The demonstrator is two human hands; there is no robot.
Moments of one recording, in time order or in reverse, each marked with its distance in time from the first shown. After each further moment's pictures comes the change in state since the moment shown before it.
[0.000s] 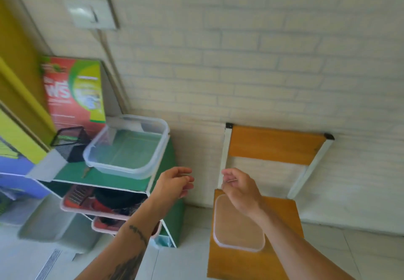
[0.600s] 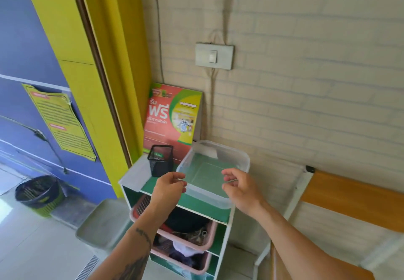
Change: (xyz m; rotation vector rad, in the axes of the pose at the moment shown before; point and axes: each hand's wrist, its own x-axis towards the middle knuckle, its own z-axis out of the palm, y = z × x) left_hand 0.024 0.005 -0.244 -0.006 0.366 0.130; right_hand 0.052 -0.172 0.180 -0.105 -0.133 -0.242
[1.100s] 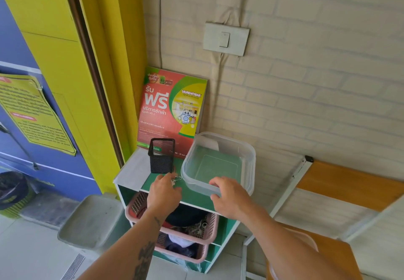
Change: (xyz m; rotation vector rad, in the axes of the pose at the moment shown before) left_hand 0.070 -0.057 -0.026 0.656 -0.022 0.176; right_hand 0.010 -0.019 0.073 -0.565 -0.177 0.034
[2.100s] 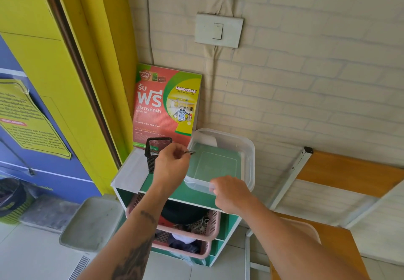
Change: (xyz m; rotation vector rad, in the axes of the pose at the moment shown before) left_hand 0.002 0.069 -0.052 -0.542 0.051 0.142; right_hand 0.018 0.005 0.006 -0.236 -0.042 -0.056
